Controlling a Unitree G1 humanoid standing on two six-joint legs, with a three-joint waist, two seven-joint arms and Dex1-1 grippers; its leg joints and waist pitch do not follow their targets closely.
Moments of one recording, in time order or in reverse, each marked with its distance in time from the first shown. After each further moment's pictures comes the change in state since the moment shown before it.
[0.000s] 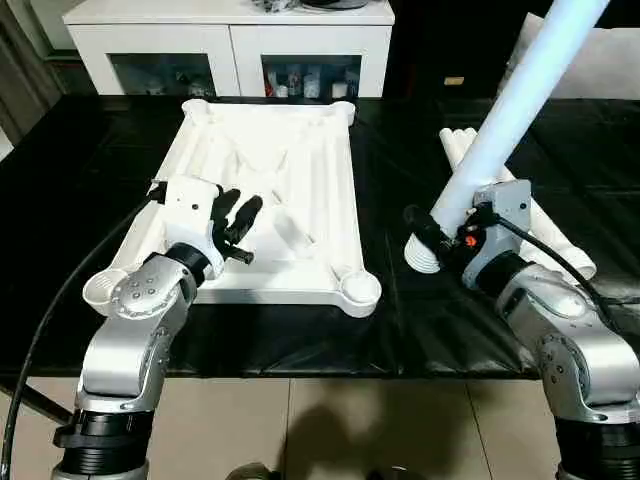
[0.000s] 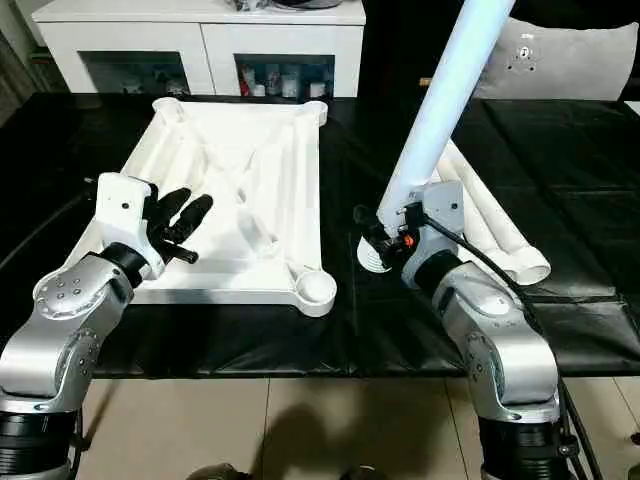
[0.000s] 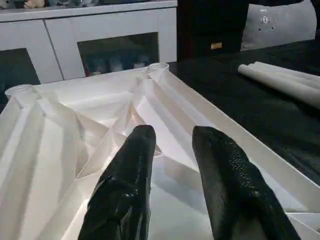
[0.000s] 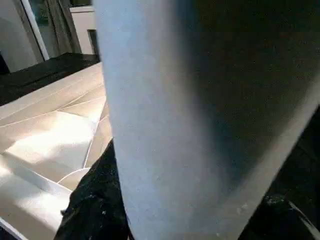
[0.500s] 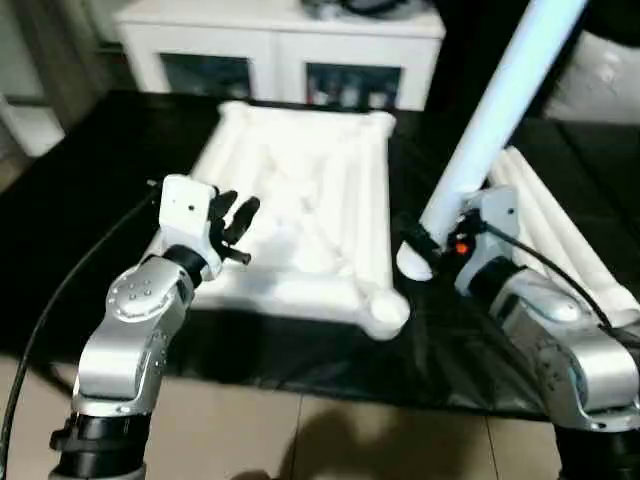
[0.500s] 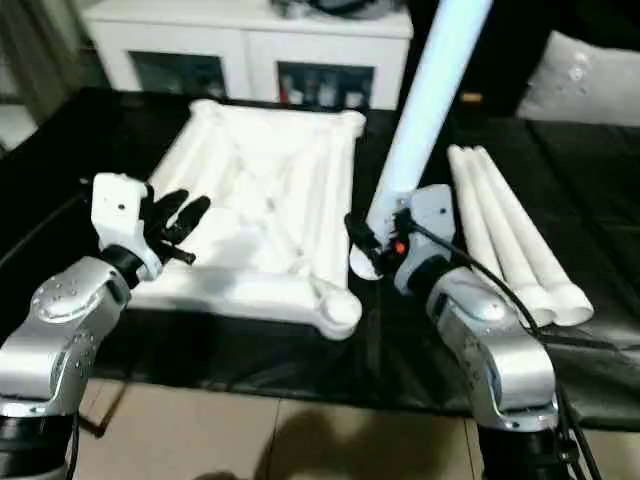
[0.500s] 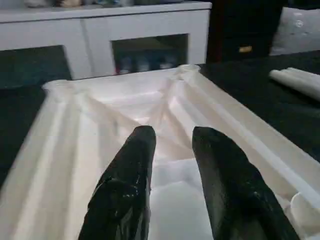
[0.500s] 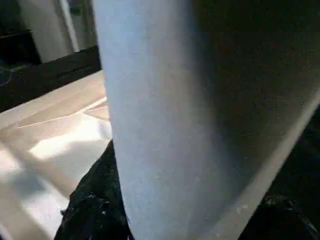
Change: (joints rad) left arm 0.009 0.002 0.000 -0.018 -0.017 0.014 -0.004; right arm 0.026 -0.010 0.031 -0.040 0.000 0.017 0.001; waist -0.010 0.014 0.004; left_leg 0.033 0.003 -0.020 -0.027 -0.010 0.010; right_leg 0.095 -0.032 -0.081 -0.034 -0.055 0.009
